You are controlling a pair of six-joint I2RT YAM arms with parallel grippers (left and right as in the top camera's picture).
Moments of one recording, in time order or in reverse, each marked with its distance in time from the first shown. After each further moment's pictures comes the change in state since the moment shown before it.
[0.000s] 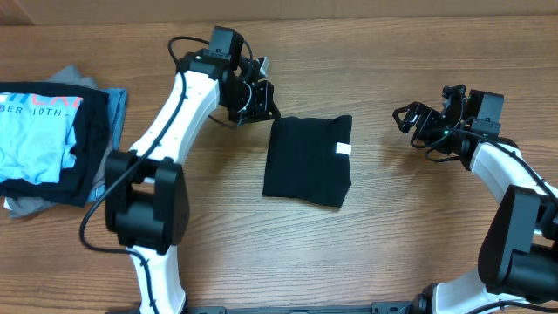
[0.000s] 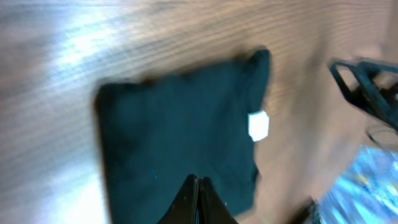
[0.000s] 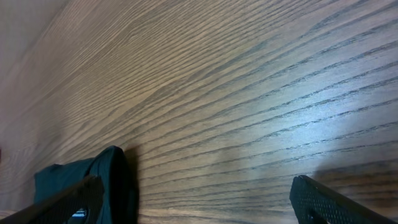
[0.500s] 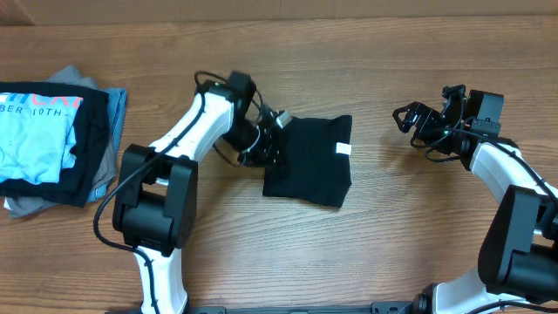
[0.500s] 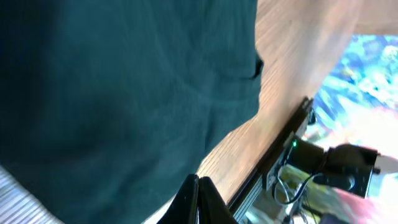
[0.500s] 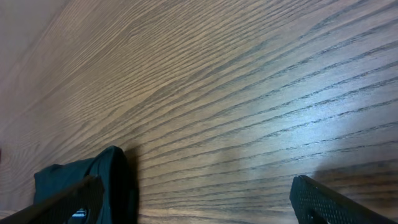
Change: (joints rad) left arm -0.056 0.012 -0.247 -0.108 0.179 0.316; right arm 0.000 0.000 0.000 0.000 0.000 0.000
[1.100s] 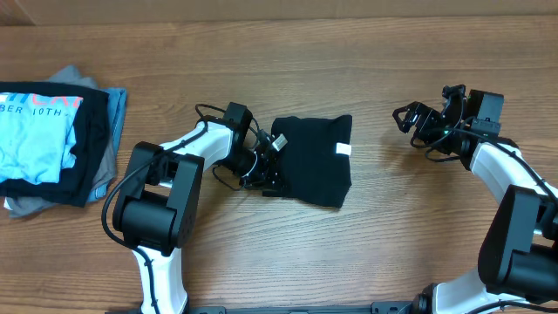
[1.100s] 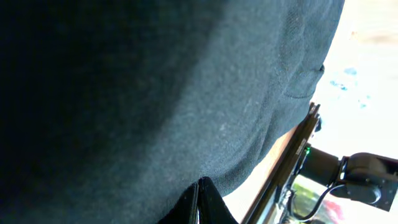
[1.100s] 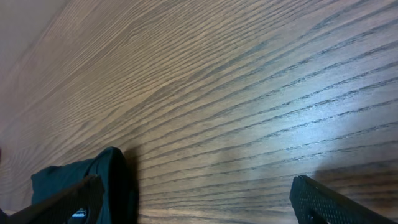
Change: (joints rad) left arm 0.002 0.003 -0.285 0.323 0.067 -0.093; right arm 0.000 0.000 0.000 0.000 0.000 -0.001
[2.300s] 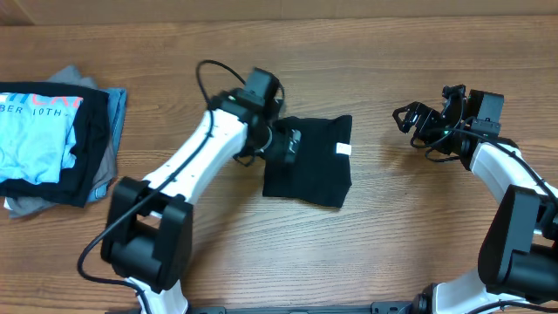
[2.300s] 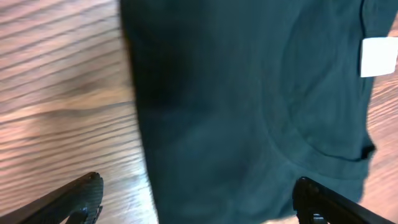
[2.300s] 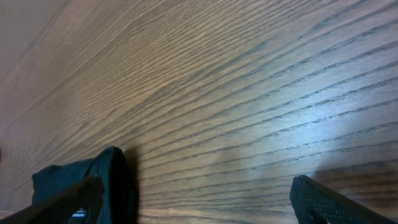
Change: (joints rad) left arm -0.145 -0.194 0.201 -0.093 -0.682 -0.258; right arm 0.000 0.000 0.000 0.000 0.000 0.000
